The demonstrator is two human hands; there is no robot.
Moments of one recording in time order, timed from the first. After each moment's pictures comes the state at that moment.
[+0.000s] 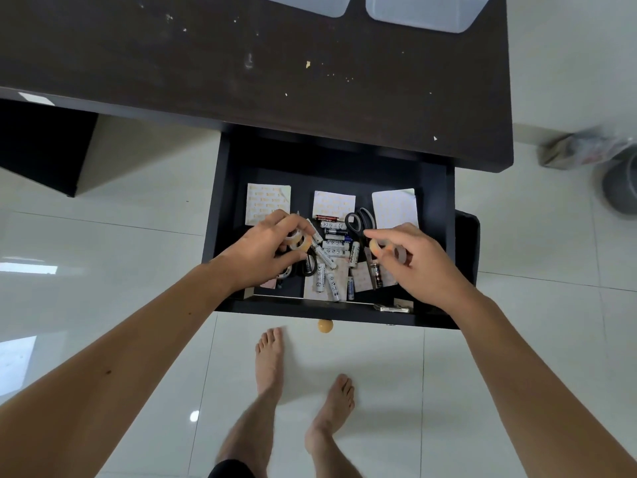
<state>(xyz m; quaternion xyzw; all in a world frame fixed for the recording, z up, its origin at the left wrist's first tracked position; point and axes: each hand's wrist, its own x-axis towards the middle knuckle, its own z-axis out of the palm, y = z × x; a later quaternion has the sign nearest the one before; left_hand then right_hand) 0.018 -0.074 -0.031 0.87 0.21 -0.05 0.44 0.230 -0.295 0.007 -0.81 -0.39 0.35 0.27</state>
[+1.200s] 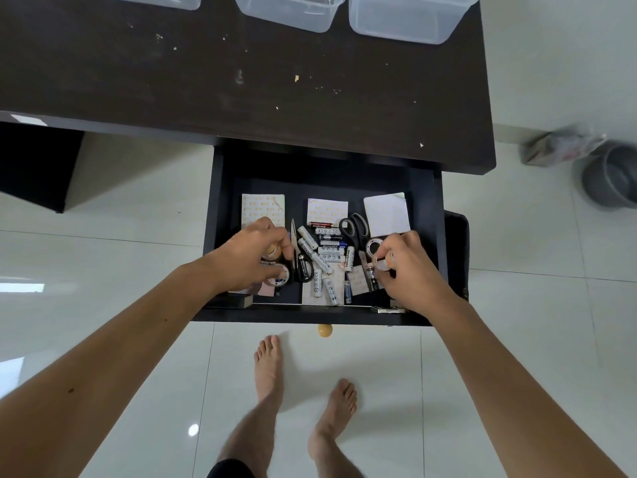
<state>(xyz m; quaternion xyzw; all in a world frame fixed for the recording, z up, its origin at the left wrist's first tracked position) 0.013 -0.054 -0.012 0.86 0.22 -0.14 0.44 0.216 -0.295 0.002 -0.87 -0.35 0.31 0.12</state>
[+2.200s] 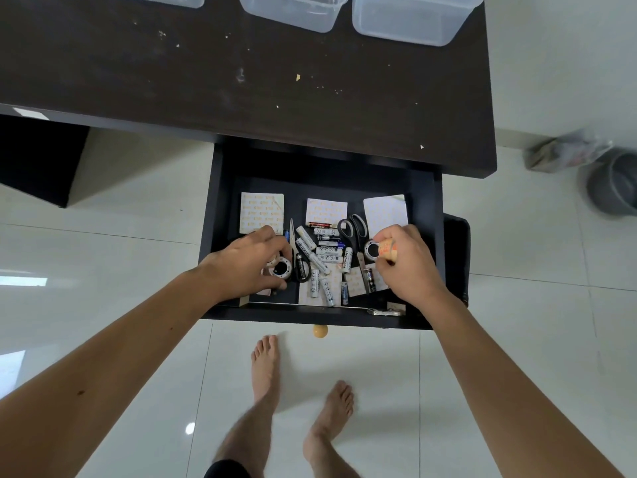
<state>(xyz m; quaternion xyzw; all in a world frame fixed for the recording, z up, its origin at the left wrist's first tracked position) 0.006 -0.066 -0.017 0.89 0.21 -0.19 0.35 0.224 -0.286 -0.008 -0.88 -0.31 0.28 0.21</state>
